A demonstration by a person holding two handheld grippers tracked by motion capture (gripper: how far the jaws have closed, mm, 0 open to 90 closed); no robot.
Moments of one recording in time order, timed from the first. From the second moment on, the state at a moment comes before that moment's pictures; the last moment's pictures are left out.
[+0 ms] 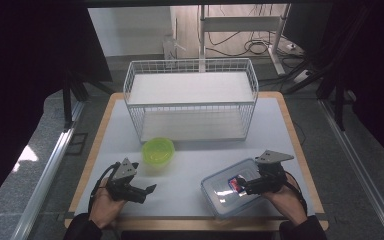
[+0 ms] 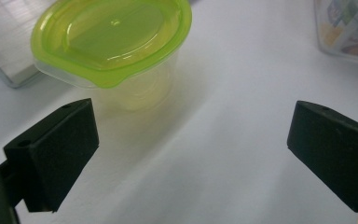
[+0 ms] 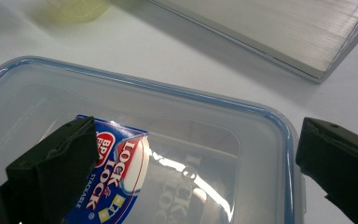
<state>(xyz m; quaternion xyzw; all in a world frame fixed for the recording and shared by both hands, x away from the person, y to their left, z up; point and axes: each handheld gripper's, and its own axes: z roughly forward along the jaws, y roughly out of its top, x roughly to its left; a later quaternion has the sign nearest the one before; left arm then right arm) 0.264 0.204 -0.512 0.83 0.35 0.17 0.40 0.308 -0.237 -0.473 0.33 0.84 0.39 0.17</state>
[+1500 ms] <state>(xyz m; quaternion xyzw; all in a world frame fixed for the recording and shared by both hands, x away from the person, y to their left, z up) 0.313 0.167 -0.479 0.85 0.31 0.14 0.41 0.306 -0.236 -0.470 0.35 0.82 0.41 0.17</state>
